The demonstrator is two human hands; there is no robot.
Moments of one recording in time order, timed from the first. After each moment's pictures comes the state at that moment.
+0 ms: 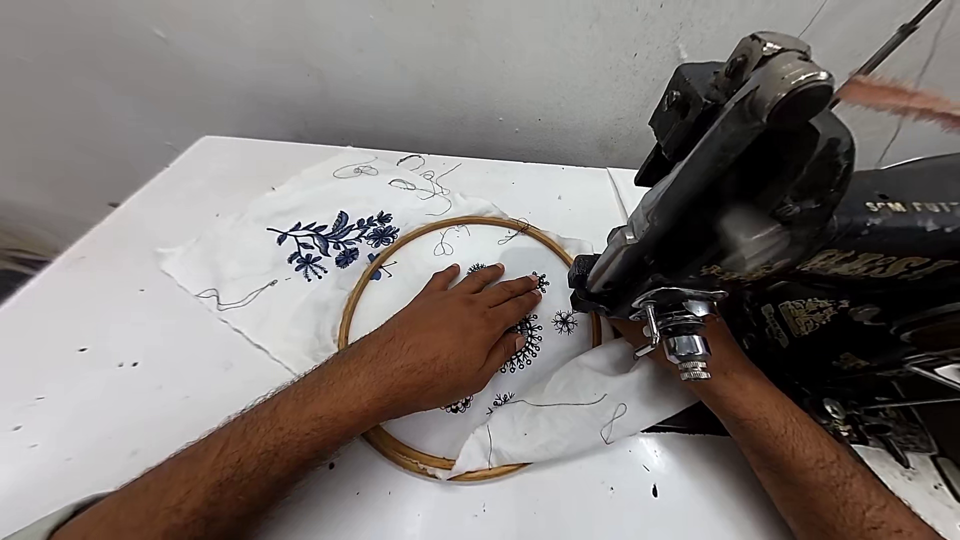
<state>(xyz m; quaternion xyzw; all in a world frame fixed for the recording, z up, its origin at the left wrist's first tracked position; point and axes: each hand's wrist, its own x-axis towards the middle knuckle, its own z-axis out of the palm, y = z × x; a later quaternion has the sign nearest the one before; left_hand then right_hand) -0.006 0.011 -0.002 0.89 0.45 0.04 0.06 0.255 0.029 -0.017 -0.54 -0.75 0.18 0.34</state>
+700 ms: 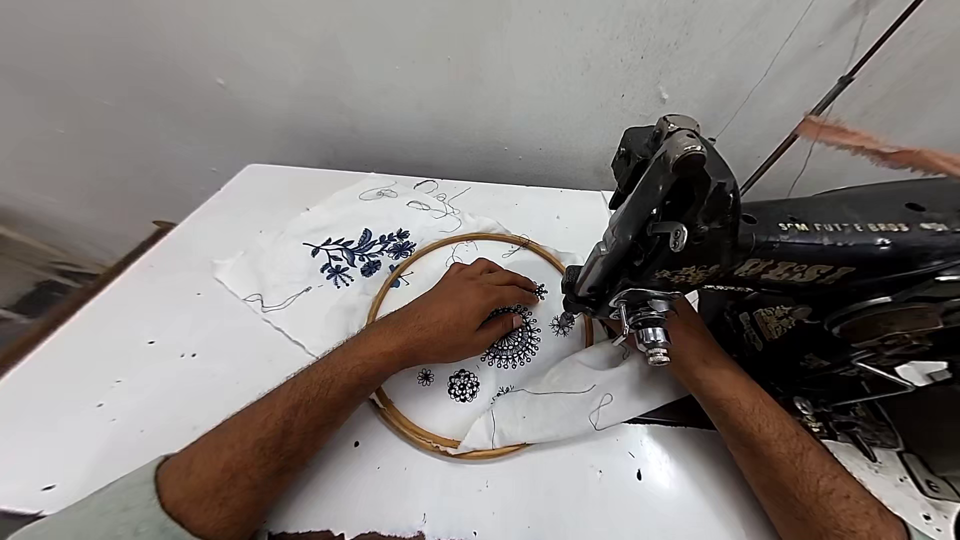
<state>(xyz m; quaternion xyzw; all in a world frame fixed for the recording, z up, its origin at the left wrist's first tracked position) -0.020 0.040 -0.010 0.91 0.38 0.15 0.11 0.251 0.028 0.001 -0.54 -0.75 0.20 0.33</state>
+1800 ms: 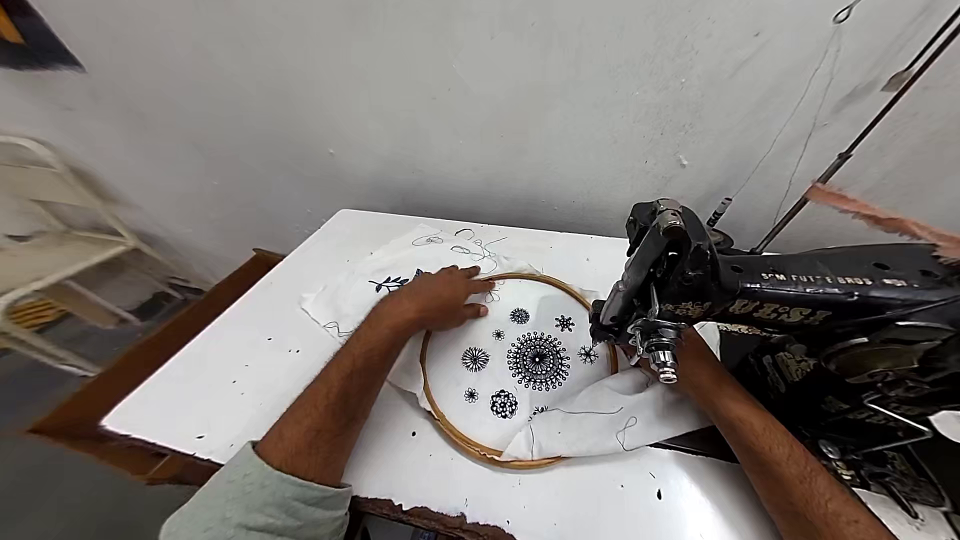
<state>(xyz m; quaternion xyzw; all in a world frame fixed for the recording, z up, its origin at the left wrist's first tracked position) -0.080 0.056 0.028 0.78 0.61 -0.04 0.13 0.253 0.039 0.002 -0.54 -0.78 0.19 0.25</state>
